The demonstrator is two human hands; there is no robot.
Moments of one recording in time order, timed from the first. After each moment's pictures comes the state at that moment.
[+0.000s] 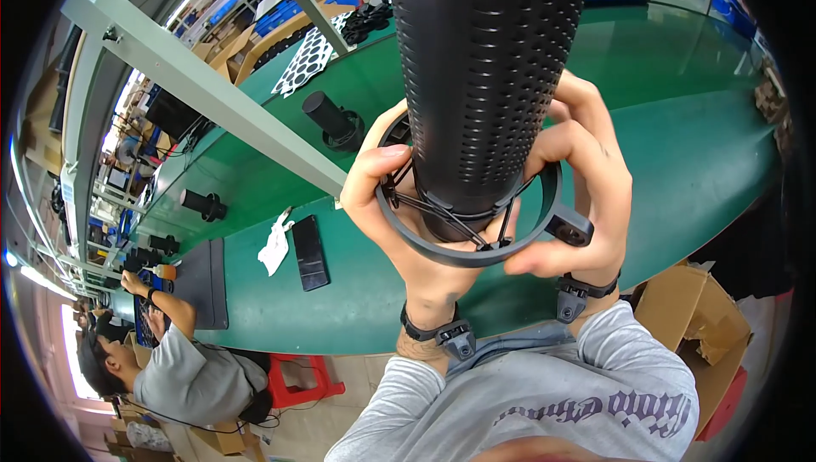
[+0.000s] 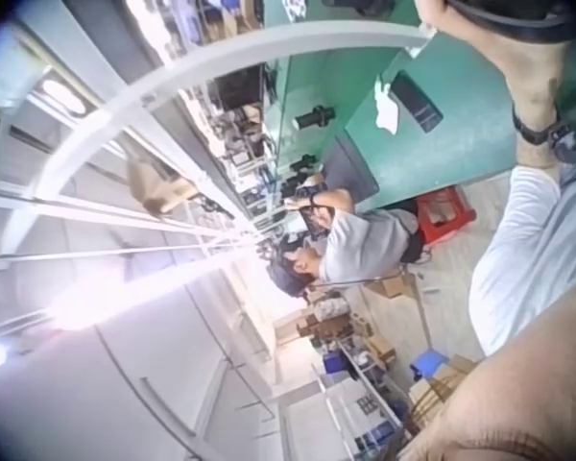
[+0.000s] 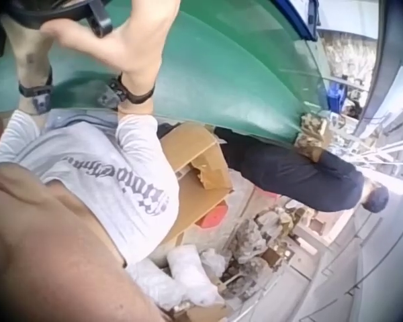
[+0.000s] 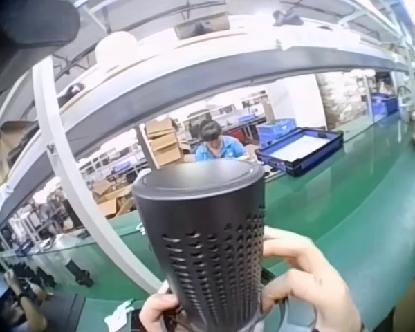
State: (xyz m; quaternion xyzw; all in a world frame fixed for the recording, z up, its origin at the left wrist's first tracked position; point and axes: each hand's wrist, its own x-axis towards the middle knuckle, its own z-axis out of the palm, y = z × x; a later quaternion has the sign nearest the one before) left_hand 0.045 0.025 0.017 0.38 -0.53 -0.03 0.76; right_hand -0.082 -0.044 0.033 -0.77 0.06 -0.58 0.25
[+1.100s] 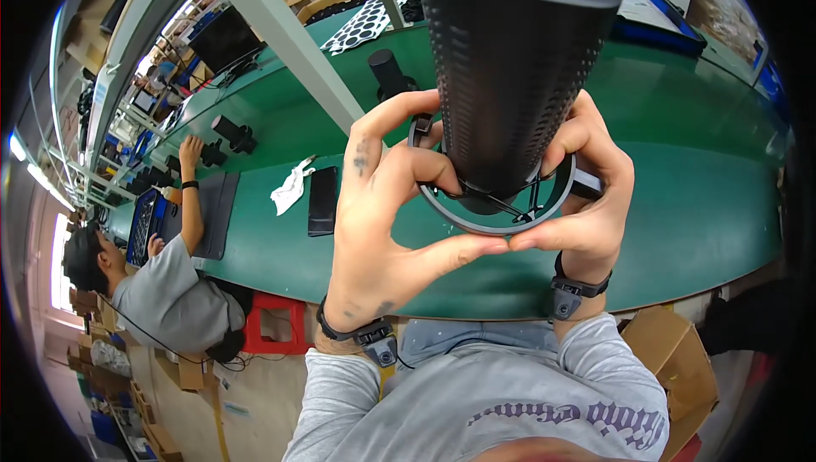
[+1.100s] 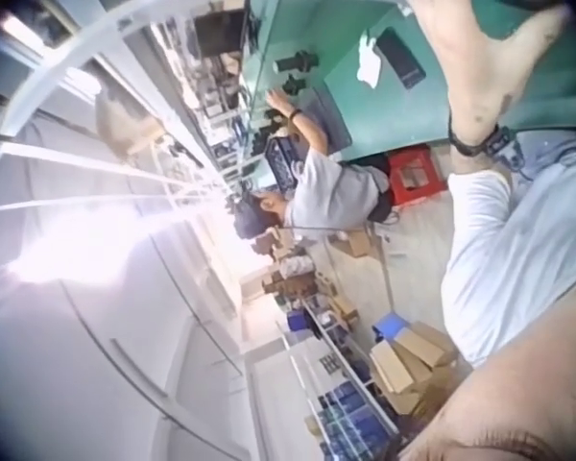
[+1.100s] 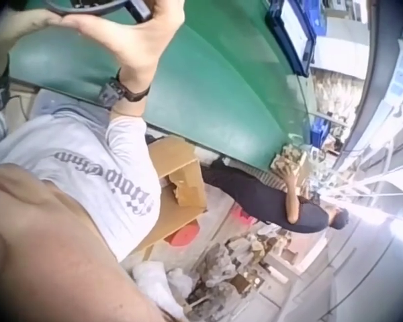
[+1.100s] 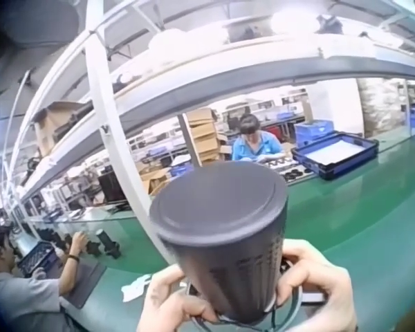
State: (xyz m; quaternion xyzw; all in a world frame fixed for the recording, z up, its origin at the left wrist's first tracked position) left_hand 0.081 0.104 0.067 0.54 -0.67 0.01 0.51; right_hand -0.072 -0.028 0.038 -0.69 -0.05 -0.53 0.49
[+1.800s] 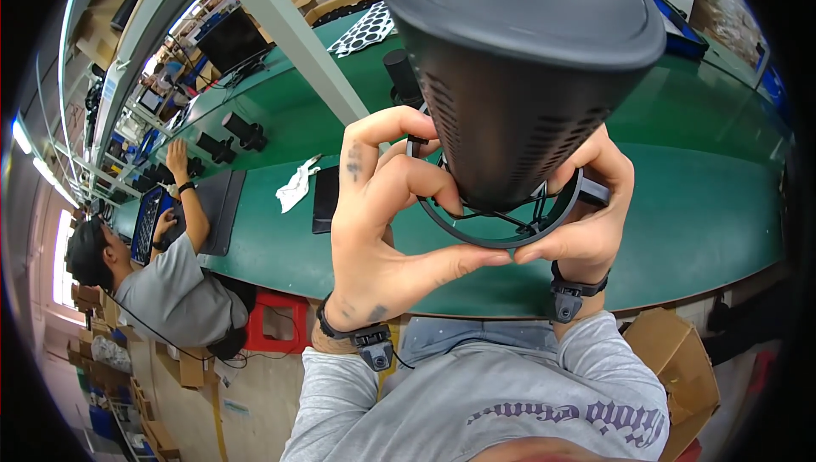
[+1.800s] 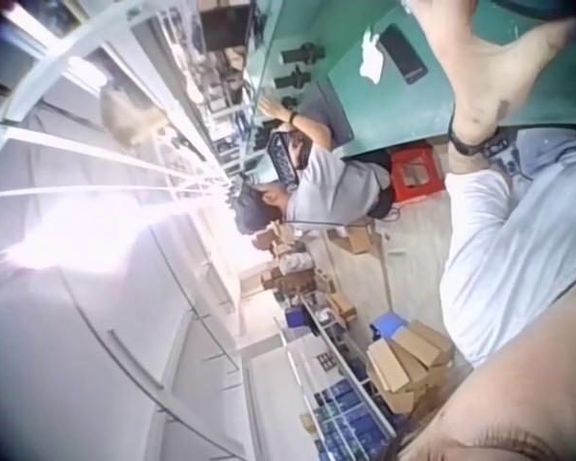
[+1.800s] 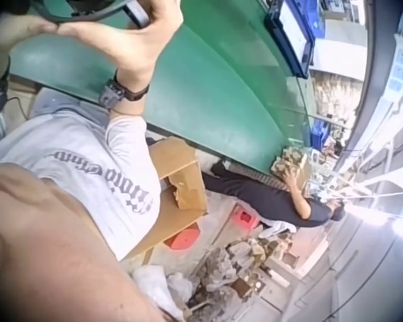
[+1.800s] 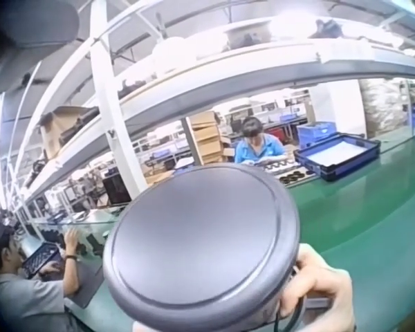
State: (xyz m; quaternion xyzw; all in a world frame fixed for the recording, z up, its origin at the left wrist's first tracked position) left_hand 0.069 0.120 0.077 0.54 -0.63 -0.06 0.55; right_hand -0.072 -0.024 0.044 -0.68 -0.12 -0.55 0.48
